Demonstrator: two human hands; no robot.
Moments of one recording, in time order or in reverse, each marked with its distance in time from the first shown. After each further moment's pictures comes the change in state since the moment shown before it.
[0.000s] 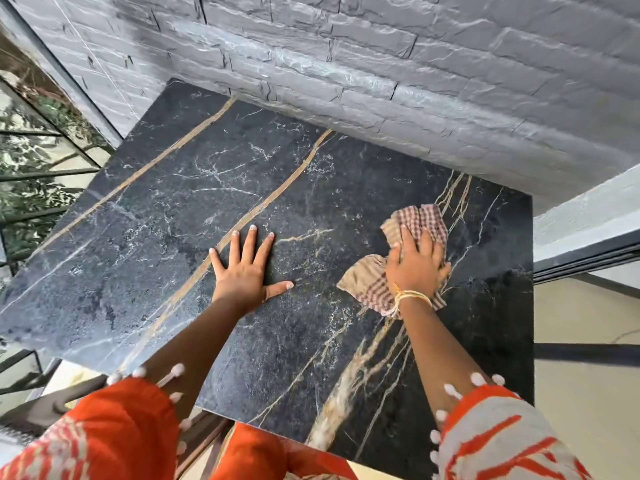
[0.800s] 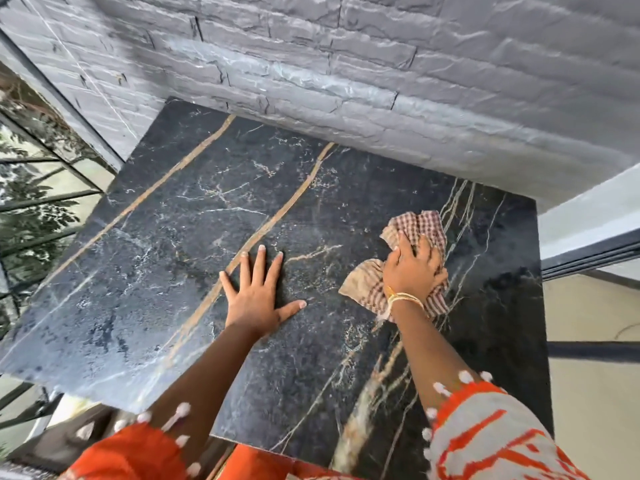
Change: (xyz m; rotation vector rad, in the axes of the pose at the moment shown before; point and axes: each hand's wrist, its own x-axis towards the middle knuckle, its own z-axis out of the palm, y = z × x) left_hand -0.001 0.001 -0.002 -0.047 -0.025 -0.009; right_hand 0.002 -0.038 0.011 0.062 0.068 0.128
